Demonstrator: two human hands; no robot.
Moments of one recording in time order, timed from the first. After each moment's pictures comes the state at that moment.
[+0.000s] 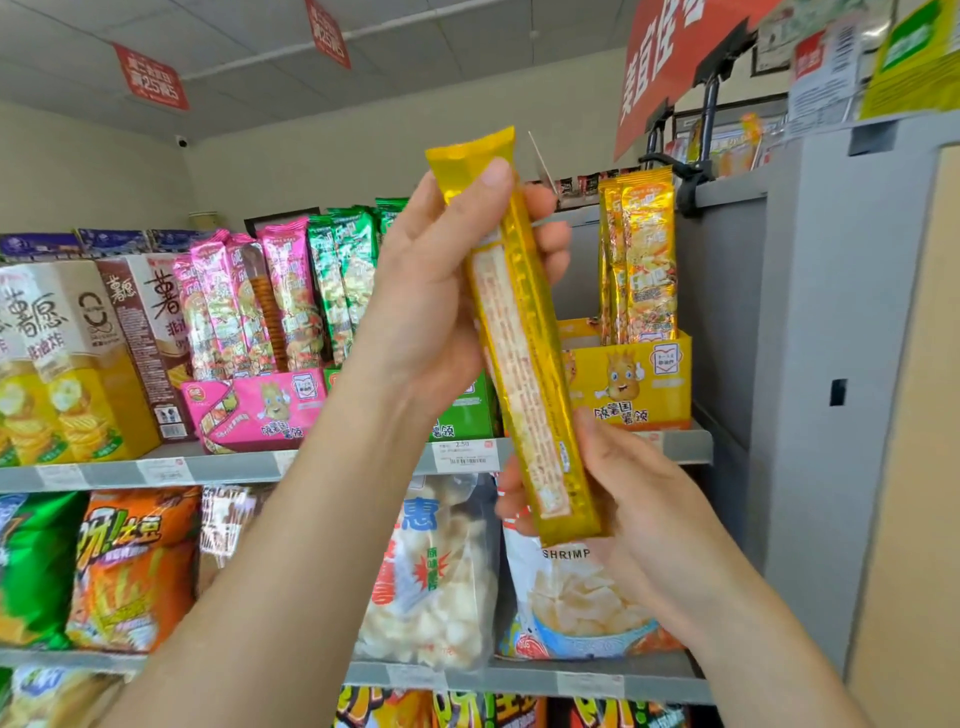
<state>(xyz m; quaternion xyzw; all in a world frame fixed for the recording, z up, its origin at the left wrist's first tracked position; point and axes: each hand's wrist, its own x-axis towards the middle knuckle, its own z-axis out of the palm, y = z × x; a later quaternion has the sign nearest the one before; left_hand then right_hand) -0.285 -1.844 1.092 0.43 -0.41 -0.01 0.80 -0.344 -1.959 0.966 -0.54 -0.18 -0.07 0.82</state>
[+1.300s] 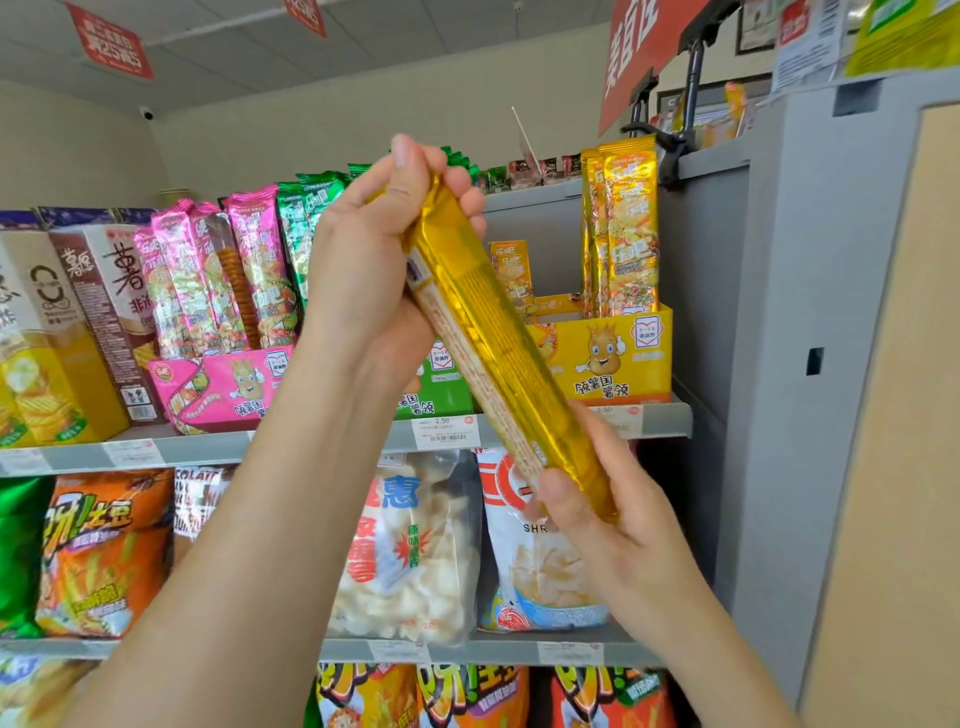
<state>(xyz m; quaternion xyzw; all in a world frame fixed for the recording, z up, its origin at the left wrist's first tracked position) -0.272 -1.836 1.088 0.42 -0.37 0.04 0.83 -0.341 -1.964 0.920 -0.73 -0.19 -0.29 0.59</state>
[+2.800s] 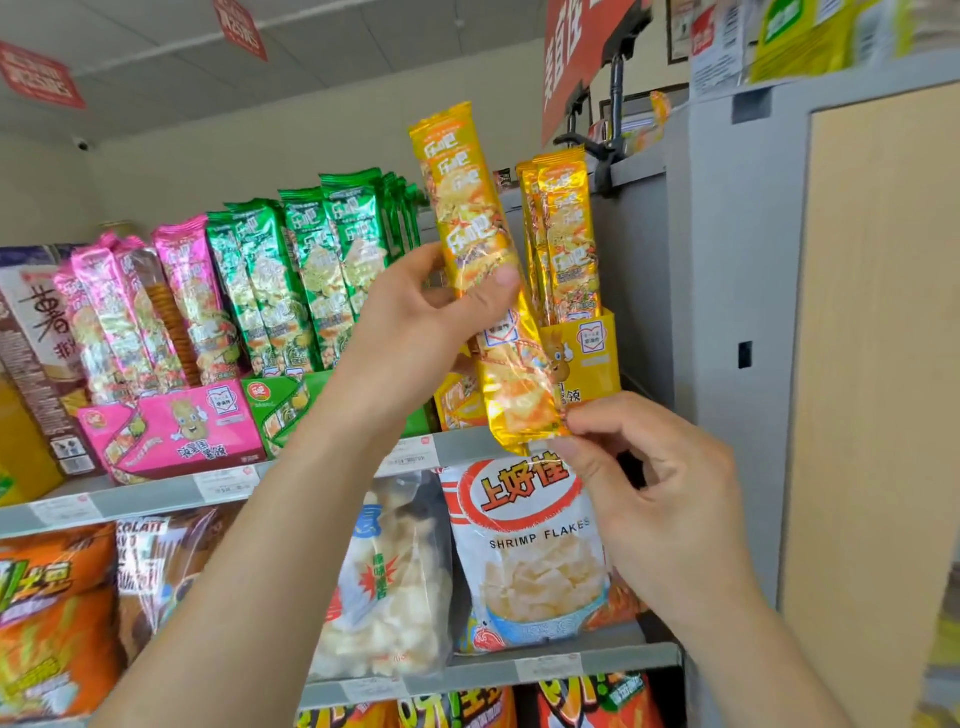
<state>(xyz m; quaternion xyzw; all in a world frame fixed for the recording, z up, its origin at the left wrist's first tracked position) -0.268 -1.858 1.059 0.71 -0.37 0.09 0.59 -0.360 -1.983 0.953 -0.70 -0.10 -0.52 0.48</state>
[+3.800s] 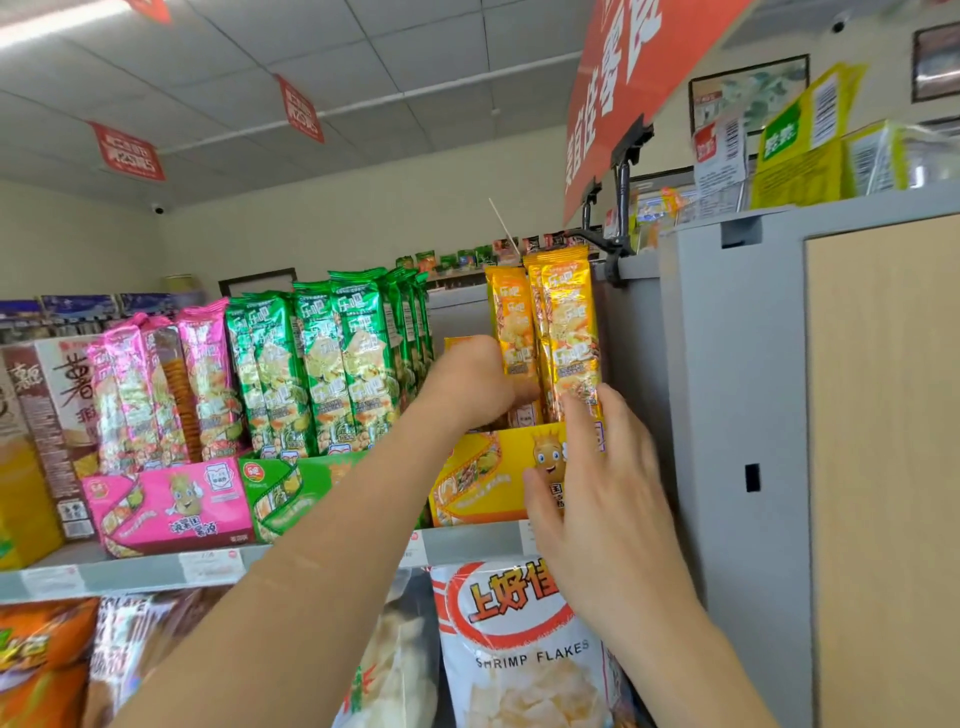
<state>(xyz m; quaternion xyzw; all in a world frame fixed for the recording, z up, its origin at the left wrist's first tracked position) -0.176 -1.933 1.083 0.94 -0.25 0.18 0.17 -0.301 -2.005 0.978 -0.87 0.06 -0.44 0.20</state>
